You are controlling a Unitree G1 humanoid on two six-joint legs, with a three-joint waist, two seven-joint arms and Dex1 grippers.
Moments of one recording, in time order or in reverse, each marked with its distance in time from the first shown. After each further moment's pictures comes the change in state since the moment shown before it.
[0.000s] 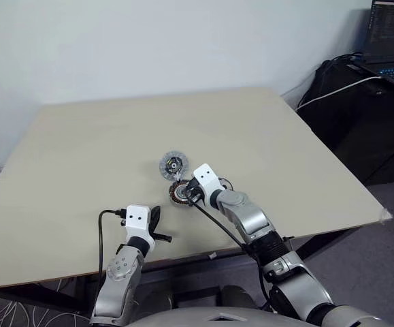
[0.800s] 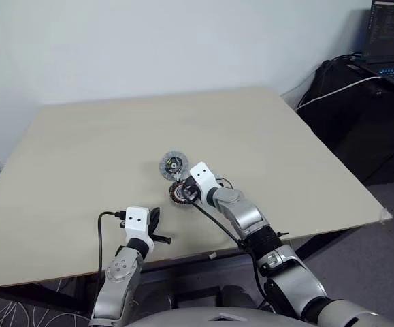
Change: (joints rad) left arm 0.011 0.003 0.001 0.000 0.000 -0.001 0.000; right arm -0.047 0.026 -0.008 0.095 -0.014 -0.052 0.016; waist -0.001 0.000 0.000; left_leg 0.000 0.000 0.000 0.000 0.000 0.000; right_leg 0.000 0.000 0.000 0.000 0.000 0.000
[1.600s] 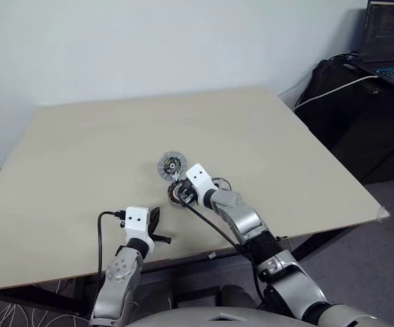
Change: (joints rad) left arm -0.001 0.001 0.000 0.000 -0.007 0.001 -0.001; right arm 0.038 0.018 0.026 -0.061 -0.012 -0.033 0.035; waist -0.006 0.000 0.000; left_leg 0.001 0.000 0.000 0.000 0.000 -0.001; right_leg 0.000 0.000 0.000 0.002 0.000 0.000
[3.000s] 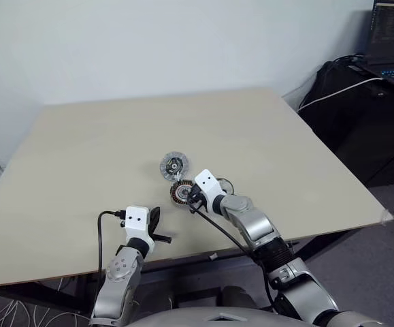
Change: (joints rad) left arm -0.004 0.000 0.001 0.000 -0.003 0.000 -0.002; right arm 0.072 -0.086 -0.001 -0.105 0.027 0.065 0.053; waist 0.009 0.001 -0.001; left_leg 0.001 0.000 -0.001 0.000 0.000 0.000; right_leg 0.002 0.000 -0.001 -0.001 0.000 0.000
